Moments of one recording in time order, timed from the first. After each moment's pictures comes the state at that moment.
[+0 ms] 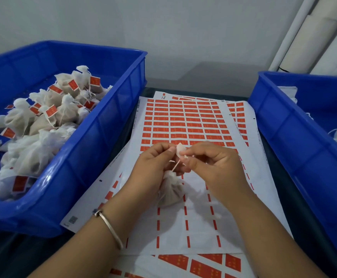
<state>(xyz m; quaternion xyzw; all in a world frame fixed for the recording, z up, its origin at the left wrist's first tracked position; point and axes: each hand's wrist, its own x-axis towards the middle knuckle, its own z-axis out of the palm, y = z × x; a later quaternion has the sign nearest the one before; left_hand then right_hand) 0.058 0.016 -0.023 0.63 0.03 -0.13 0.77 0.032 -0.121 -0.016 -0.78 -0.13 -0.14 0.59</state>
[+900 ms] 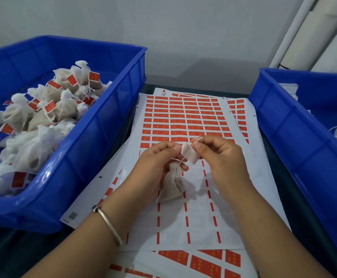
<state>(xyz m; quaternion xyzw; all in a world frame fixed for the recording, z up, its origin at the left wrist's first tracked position) 0.059 0.016 -0.023 0.64 0.03 -0.19 0.74 0.046 -0.127 -0.030 -0.77 0.00 -0.15 0.61</state>
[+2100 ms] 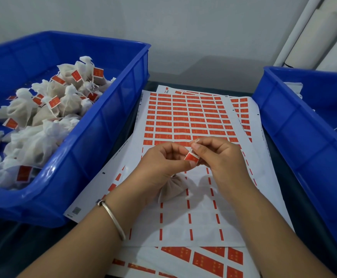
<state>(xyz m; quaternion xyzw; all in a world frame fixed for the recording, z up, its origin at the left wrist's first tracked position) 0.063 0.017 -0.032 0.68 -0.01 -0.18 0.71 0.045 -0.125 -0.032 -0.77 -0.02 -0.12 0.63</state>
